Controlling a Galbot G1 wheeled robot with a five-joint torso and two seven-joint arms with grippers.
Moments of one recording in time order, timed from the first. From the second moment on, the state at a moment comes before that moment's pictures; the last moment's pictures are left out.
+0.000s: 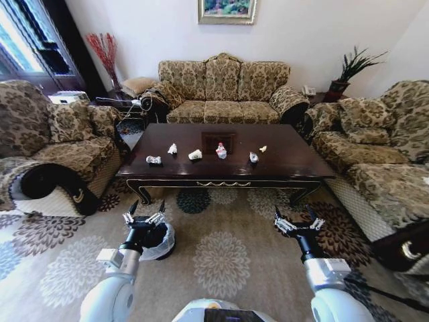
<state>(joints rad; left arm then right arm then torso) 1.76 -1.48 -0.72 -2.35 -0.26 0.05 0.06 -1.78 1.42 0.66 2.39 0.05 -0.11 0.01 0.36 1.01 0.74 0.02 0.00</state>
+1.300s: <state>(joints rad) 1.45 -1.44 -0.68 -1.69 -0.25 0.02 0.05 -1.75 1.43 0.70 2.25 0.07 -0.06 0.05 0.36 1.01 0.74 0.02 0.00</state>
